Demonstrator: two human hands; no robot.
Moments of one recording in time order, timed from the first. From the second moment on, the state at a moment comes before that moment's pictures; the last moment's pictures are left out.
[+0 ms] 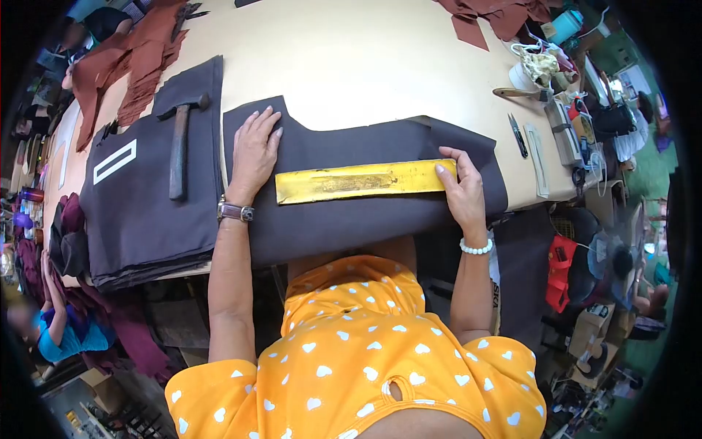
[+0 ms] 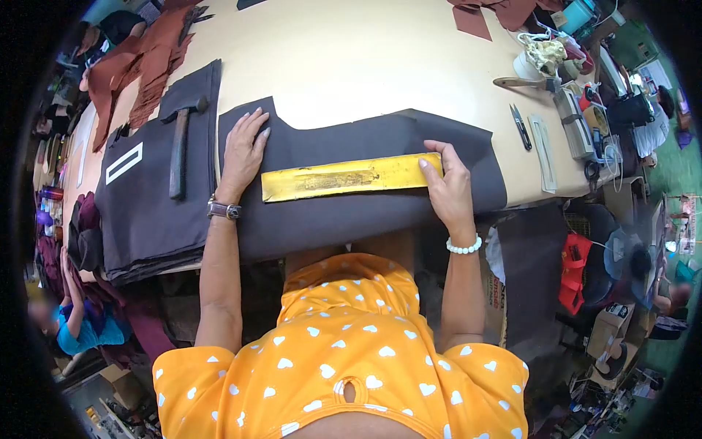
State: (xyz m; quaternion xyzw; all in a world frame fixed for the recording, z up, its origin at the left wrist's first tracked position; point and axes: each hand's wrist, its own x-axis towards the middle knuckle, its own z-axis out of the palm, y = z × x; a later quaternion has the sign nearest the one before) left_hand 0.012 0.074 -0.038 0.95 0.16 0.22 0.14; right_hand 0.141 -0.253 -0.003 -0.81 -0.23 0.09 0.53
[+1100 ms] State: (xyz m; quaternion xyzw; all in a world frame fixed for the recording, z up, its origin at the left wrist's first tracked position) left_hand 0.009 0.068 -0.032 0.96 0.13 0.23 0.07; right_hand 0.206 -0.196 -0.013 -0.94 -0.31 -0.01 0.13
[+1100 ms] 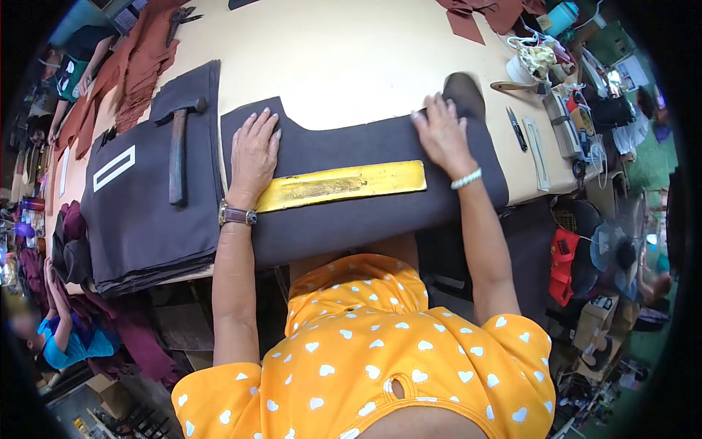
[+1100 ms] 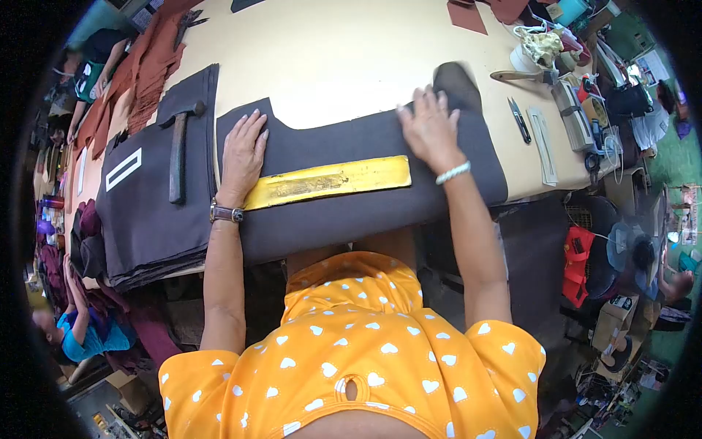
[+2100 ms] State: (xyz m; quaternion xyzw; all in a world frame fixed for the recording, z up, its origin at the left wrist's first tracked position) left_hand 0.010 0.067 -0.035 0.96 0.12 0.25 0.06; right_hand 0.123 -0.212 0.052 -0.81 -0.45 -0.10 0.37
